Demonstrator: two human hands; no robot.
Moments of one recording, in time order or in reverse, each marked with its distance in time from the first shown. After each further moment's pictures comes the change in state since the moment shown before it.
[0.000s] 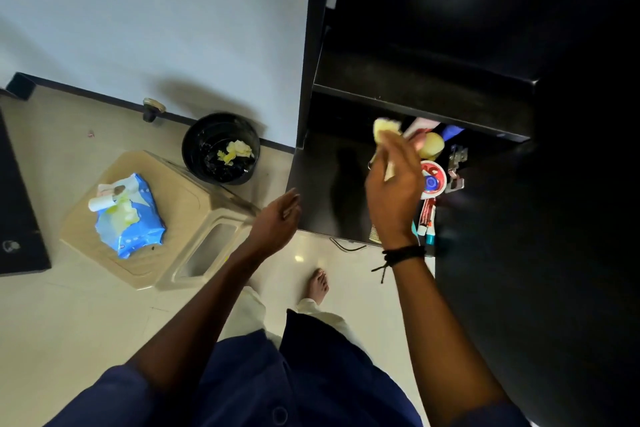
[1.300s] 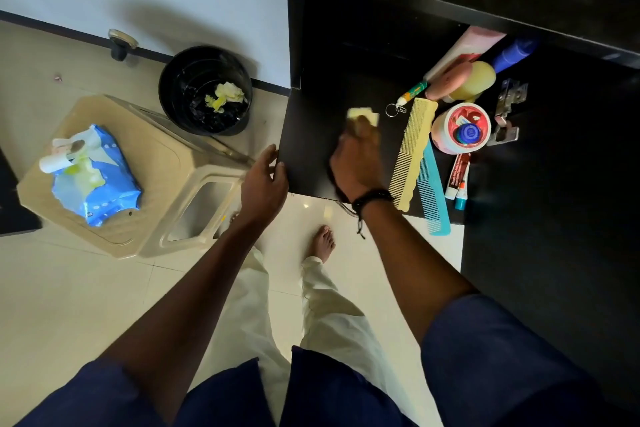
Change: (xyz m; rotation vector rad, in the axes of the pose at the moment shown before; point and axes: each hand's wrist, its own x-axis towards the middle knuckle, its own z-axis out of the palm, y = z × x) left_hand 0.055 -0.066 0.046 -0.066 0.269 -0.155; right_hand -0.064 0.125 0.121 -0.518 -0.638 0.139
